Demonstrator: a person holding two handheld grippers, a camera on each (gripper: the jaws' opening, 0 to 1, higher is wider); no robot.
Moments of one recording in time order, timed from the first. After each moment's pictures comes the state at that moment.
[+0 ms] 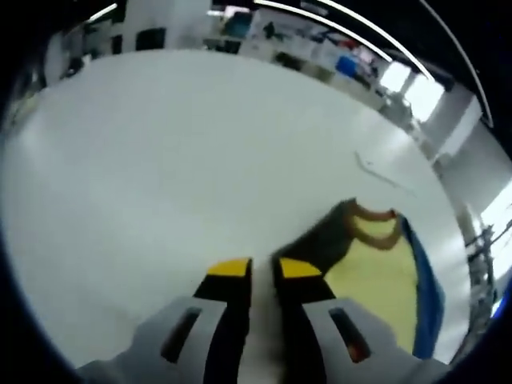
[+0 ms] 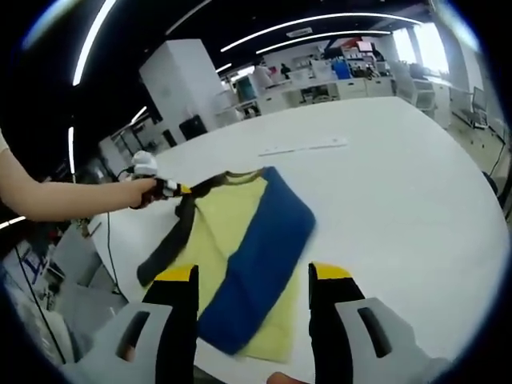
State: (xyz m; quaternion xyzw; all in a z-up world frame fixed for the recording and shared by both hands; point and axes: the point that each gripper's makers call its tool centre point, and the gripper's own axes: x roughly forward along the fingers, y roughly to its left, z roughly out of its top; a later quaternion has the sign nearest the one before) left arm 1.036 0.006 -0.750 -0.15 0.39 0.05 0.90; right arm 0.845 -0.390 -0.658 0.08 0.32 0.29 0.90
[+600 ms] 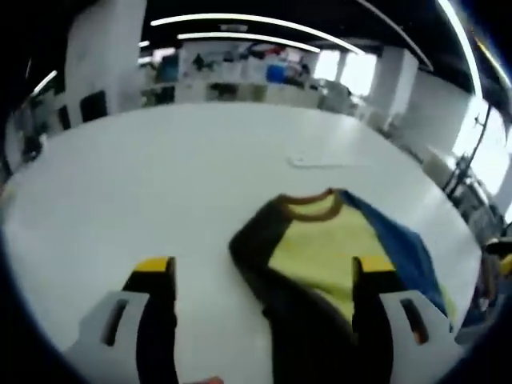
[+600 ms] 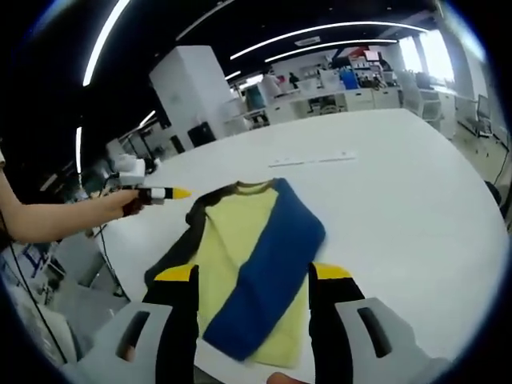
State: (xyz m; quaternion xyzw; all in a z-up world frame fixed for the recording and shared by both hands) left arm 0.979 -0.046 -0.674 -0.03 0.31 -0.10 0.94; right arm 0.841 -0.380 -0.638 0.08 0.29 0.30 0.90
